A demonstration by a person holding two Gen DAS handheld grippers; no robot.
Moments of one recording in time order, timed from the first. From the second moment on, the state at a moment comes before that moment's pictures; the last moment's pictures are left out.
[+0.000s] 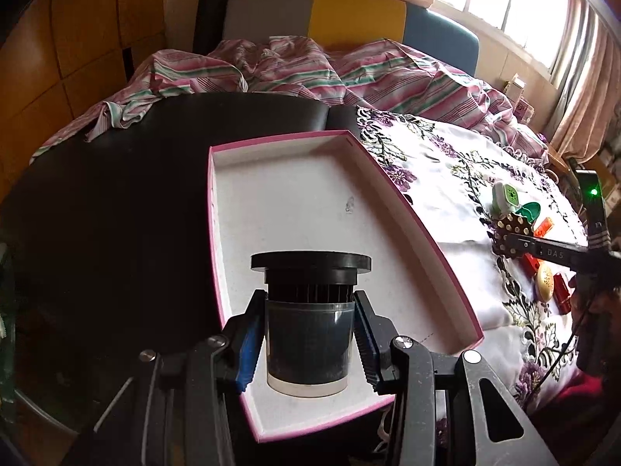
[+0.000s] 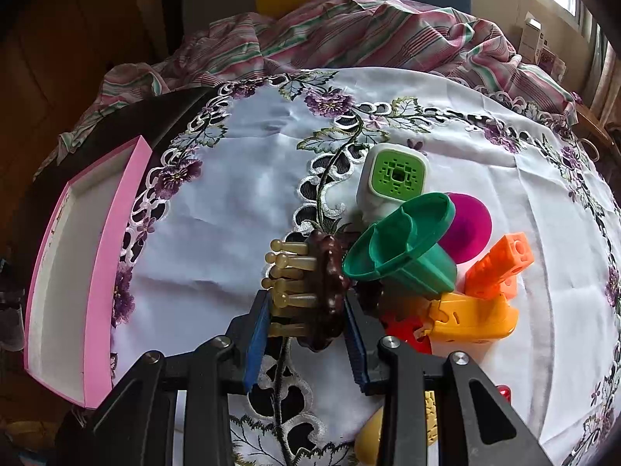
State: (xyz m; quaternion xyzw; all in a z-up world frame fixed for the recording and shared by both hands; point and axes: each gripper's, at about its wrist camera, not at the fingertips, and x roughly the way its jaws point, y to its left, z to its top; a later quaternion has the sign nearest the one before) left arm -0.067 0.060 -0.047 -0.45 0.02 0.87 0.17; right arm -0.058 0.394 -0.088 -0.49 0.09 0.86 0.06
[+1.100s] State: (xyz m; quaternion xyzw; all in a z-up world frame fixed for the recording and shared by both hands) left arm -0.178 0.055 -0.074 -0.46 0.02 0.88 0.12; right arm -0.060 0.390 -0.088 -0.49 0.07 0.86 0.06
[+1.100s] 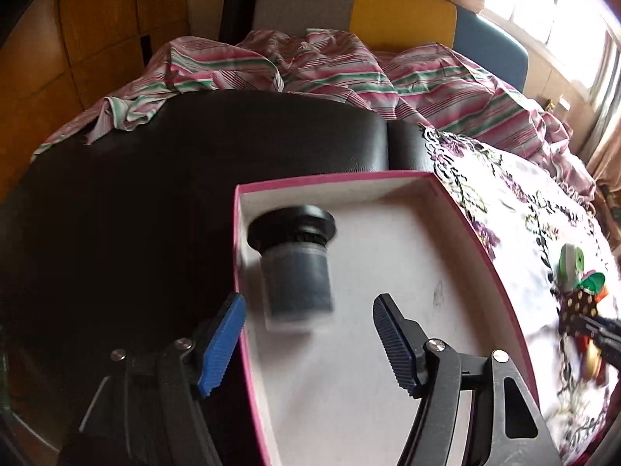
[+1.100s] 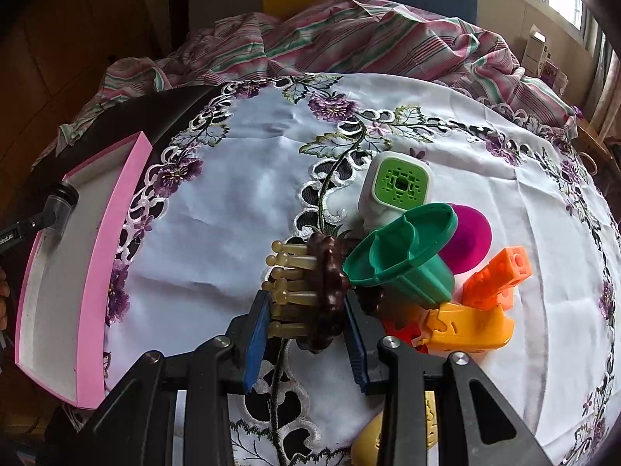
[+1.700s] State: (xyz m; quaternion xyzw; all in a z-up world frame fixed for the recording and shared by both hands) left arm -0.081 0.062 -0.050 -0.41 0.02 0.90 0.13; right arm -0.062 0.396 -0.086 -0.48 0.09 0.87 0.07
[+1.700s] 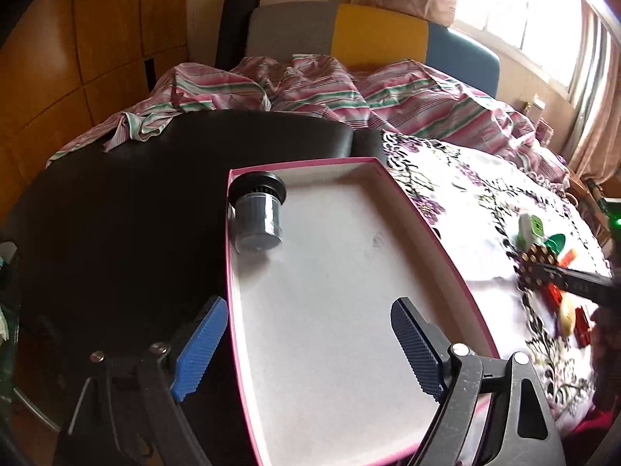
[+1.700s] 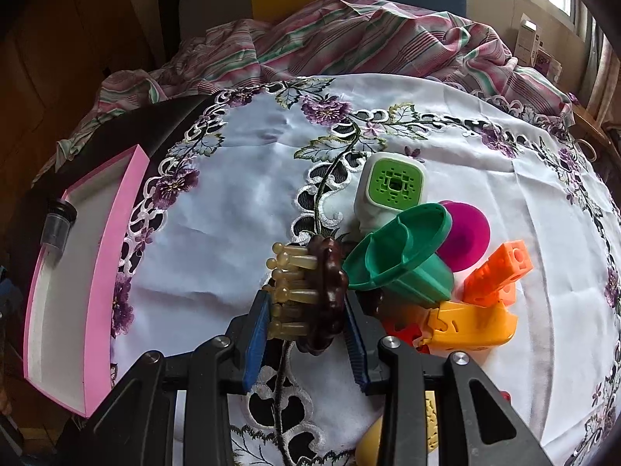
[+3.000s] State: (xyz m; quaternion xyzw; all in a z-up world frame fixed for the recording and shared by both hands) left arm -0.040 0.058 -0.033 -0.38 0.04 0.92 0.10; right arm -0.072 0.393 -0.089 -0.47 0.09 0.87 0.10
